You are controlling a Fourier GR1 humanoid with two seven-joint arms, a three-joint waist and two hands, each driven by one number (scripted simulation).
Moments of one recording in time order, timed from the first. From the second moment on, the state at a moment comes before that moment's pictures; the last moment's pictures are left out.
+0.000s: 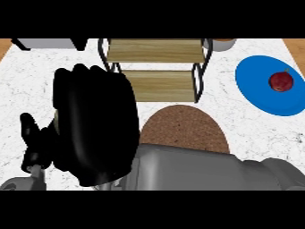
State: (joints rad) left arm -0.05 0.24 0.00 -1.35 0.19 0.05 0.28; right arm -1.16 -0.02 0.76 -1.56 0.68 -0.23 1.22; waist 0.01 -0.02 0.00
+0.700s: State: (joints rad) left arm -0.05 0.23 0.01 -1.34 0.19 0.05 0.26; right arm -1.41 -0.05 0.37 -1.38 0.68 -0.09 1.17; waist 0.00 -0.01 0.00
